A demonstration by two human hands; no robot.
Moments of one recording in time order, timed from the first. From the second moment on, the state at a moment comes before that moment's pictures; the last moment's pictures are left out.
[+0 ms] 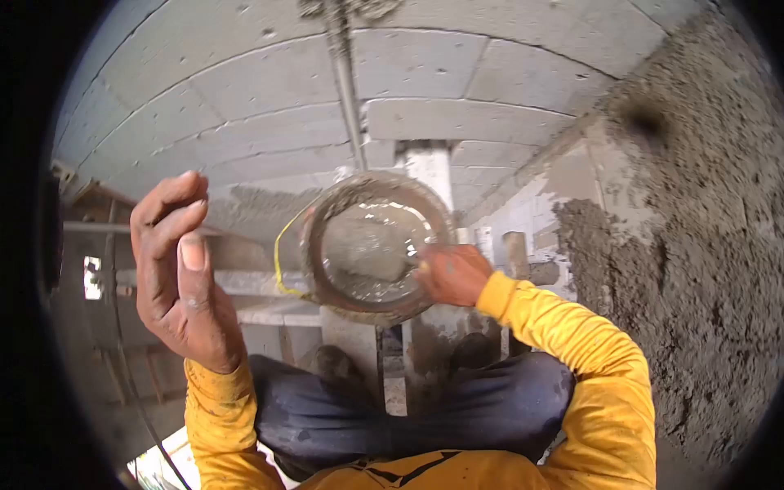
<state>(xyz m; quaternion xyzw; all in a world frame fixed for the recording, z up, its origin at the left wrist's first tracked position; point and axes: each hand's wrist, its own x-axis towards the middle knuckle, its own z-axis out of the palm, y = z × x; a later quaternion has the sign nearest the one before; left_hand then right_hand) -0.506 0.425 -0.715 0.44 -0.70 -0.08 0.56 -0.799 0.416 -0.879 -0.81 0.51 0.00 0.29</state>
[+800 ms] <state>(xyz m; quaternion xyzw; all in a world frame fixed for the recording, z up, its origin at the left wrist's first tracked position) -0.536 0.402 -0.737 0.48 -0.71 -0.11 0.50 -1.082 0.585 -0.822 -0.31 0.80 -0.41 0.30</state>
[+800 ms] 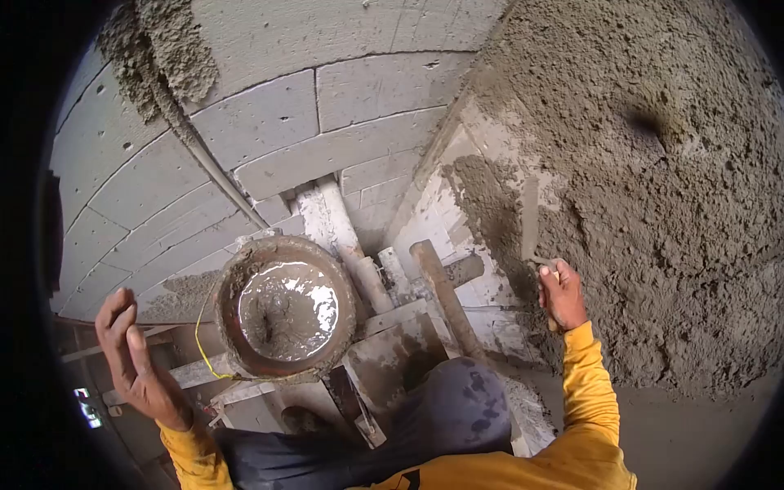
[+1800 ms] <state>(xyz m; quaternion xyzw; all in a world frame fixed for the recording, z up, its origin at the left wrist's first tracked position) -0.498 0.434 -0.710 0.44 -0.69 -0.10 0.57 -0.806 0.417 -0.885 -0.81 0.51 -0.04 0.28</state>
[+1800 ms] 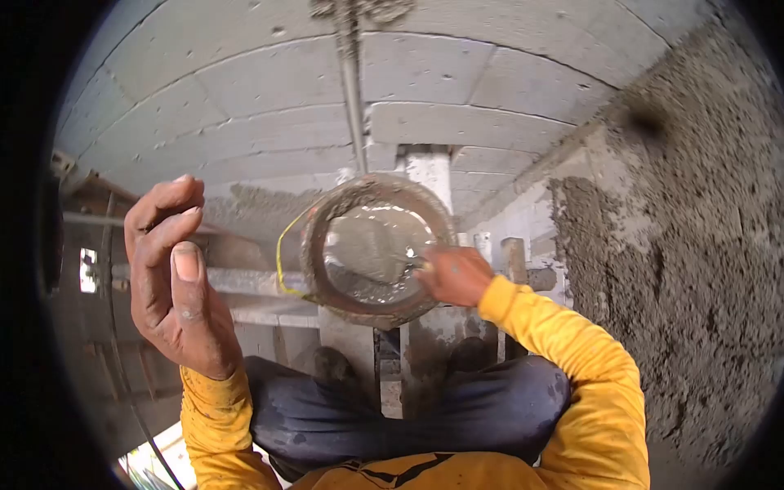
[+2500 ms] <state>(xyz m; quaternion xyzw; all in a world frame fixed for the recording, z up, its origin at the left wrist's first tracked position) -0.522 0.420 -0.724 0.48 -0.69 -0.11 0.52 -1.093 0.528 -0.898 -0.29 0.76 -0.50 0.30</state>
